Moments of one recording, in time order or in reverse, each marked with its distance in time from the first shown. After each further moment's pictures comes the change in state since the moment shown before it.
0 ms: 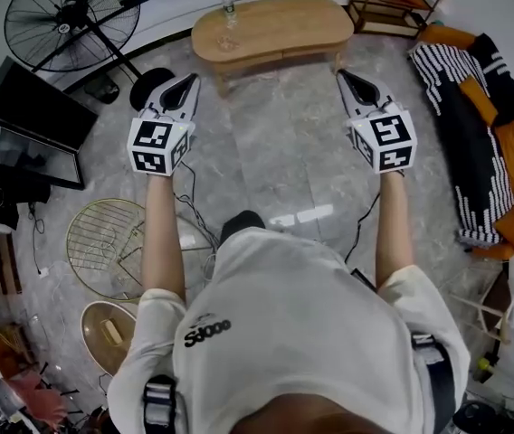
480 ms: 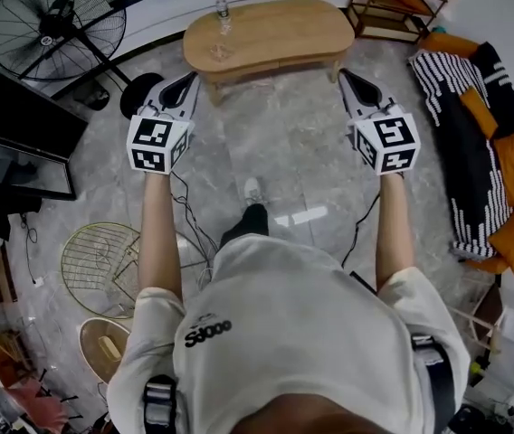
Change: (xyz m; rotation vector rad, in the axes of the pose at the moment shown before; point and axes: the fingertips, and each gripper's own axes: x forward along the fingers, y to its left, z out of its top) left arm 0.101 0.059 -0.018 0.004 0.013 -0.017; right arm 0.098 -0.055 -0.010 0.052 -0.005 -0.006
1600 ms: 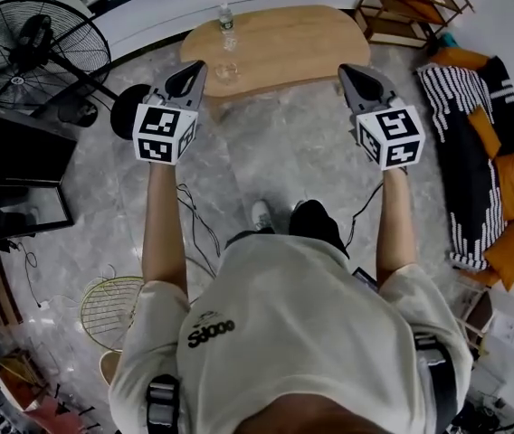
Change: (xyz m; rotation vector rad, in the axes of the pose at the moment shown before) left arm 0.186 0.208 -0.043 -0.044 0.011 -0.059; right arm 0.272 -0.045 0.018 -0.015 0.135 0.023
